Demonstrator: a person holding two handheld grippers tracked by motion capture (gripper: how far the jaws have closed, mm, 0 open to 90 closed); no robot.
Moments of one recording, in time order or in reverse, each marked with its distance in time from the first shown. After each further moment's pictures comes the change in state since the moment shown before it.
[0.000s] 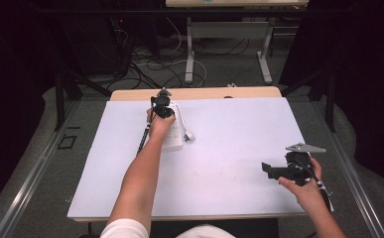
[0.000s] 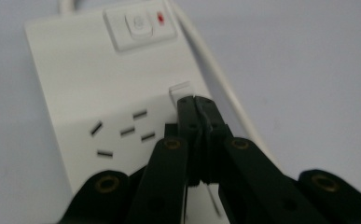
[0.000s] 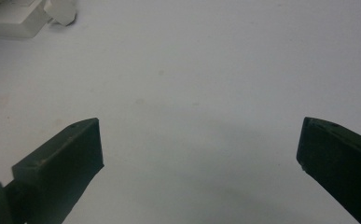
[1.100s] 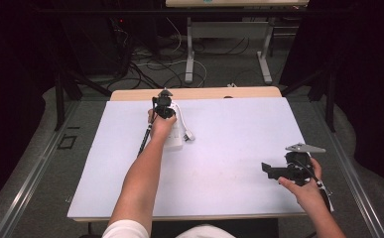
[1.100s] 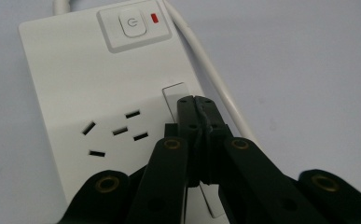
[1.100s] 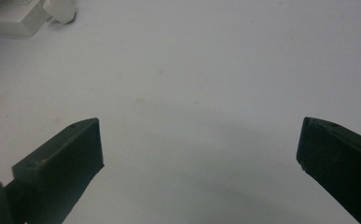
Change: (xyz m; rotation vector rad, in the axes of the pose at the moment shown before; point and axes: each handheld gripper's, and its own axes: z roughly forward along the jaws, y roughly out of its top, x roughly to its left) left arm -0.005 0.000 0.000 -0.001 0.040 0.020; right arm -0.001 -0.001 0.001 0.004 0.001 0.002
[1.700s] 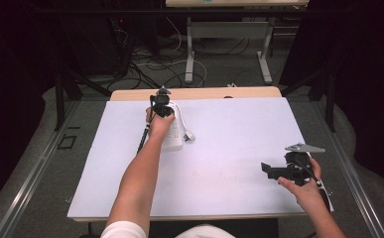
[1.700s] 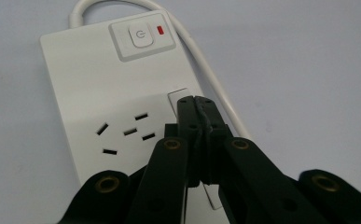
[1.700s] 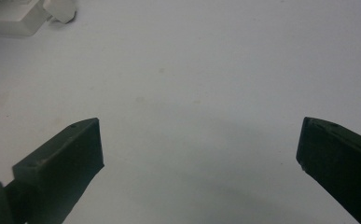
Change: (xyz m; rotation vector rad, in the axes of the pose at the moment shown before) left arm 0.001 0.002 -0.013 -0.028 -0.006 -0.010; right arm 0.000 0.000 0.001 0.004 0.004 0.000
